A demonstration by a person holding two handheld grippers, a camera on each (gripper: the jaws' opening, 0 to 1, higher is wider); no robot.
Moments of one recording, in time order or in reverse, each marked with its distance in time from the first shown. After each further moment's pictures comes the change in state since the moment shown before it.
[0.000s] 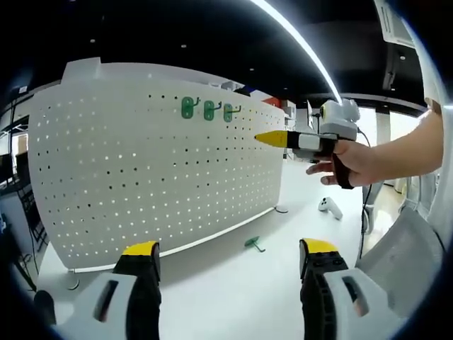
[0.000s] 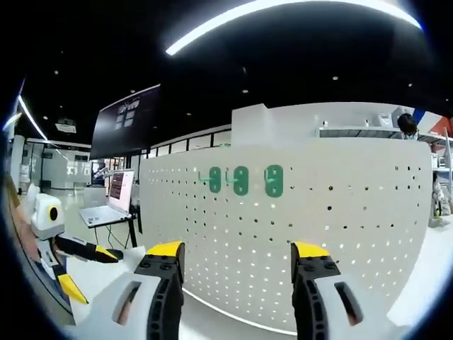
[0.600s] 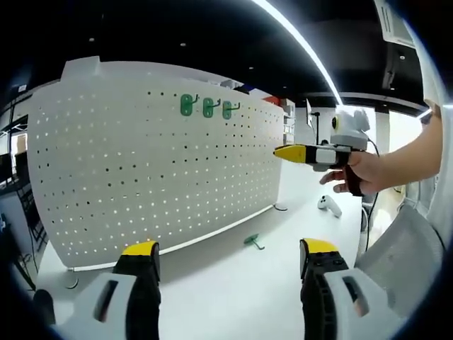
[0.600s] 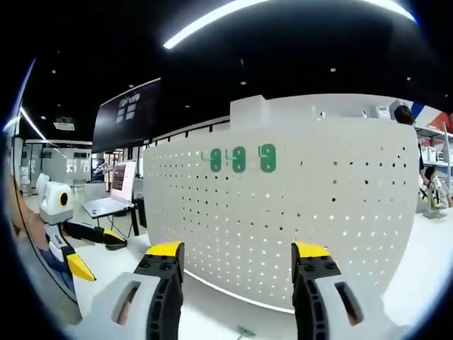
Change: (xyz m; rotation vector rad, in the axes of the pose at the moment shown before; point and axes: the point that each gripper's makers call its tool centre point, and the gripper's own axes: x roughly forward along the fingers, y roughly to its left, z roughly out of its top) left arm 0.000 -0.001 -0.004 0.001 0.010 -0.005; right arm -0.032 0.000 -0.030 0.019 0.058 -0.006
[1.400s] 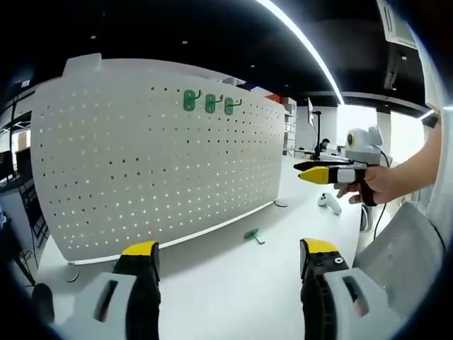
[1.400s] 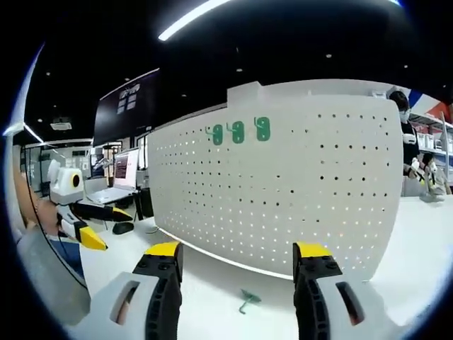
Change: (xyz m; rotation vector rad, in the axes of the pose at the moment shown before) left arm -0.007 0.001 -0.010 -0.010 0.015 0.005; right arm -0.043 0.005 -0.041 0.035 0.084 -0.006
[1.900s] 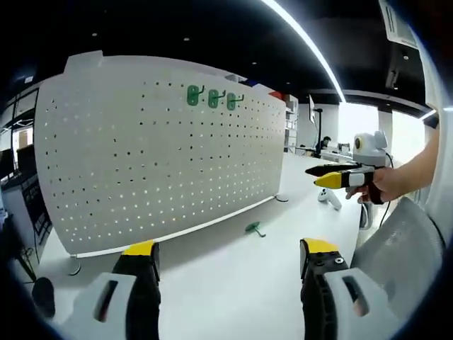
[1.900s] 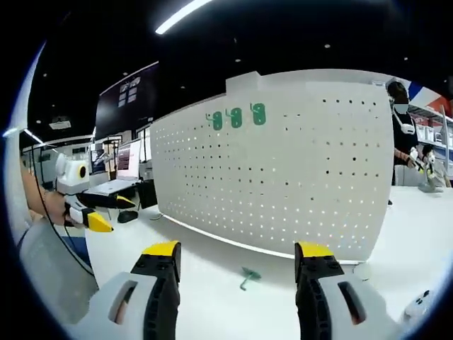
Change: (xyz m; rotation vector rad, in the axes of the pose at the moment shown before) left arm -0.011 0.003 -0.012 -0.005 0.024 0.007; right arm -0.028 -0.002 -0.025 0.022 0.071 0.008
